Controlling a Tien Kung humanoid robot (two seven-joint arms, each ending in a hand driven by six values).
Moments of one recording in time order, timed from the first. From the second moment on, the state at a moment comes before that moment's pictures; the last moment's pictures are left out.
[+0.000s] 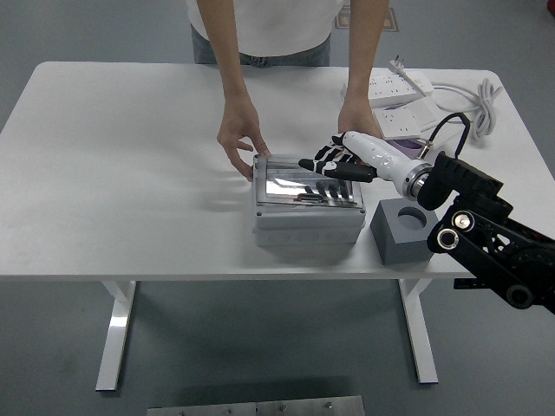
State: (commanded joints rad) left arm -0.15 0.34 -0.77 -0.44 1.03 0.21 0.48; right arm 0.59 -0.41 0.83 1.38 -1.64 0.09 -0.24
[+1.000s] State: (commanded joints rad) left arm -0.16 0.33 -0.78 -0.44 1.04 0.20 0.48; right arm 0.43 -0.41 1.19 1.28 -1.46 -0.14 0.09
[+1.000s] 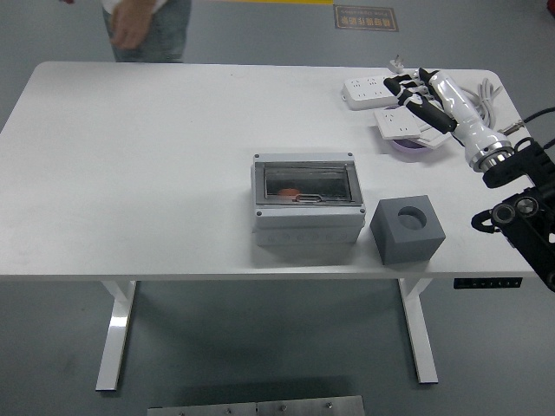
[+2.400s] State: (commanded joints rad) left arm -0.17 0.32 -0.74 -0.43 0.96 0.22 0.44; right arm 0.25 -0.27 1.47 1.24 -1.05 -0.05 0.34
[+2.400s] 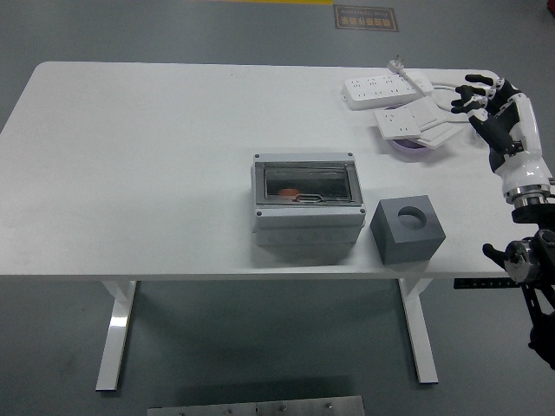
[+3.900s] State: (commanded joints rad) left arm -0.17 0.34 -0.68 -0.42 0.85 0.23 0.40; right arm 0.22 -0.32 1.43 1.28 -1.07 -0.04 0.27
